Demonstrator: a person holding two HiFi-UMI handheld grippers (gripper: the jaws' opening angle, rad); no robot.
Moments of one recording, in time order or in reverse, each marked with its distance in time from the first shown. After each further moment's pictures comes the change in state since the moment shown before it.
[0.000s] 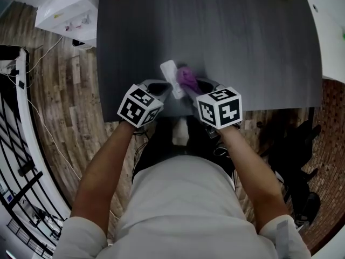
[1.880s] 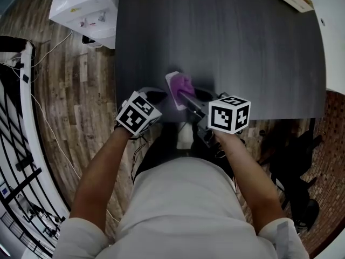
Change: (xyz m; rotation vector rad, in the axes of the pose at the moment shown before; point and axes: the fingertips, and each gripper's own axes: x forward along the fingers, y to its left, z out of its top) left arm -0.053 0.032 -0.042 0.066 0.111 0.032; right arm 0.023 0.075 0.026 0.265 -0.106 0.295
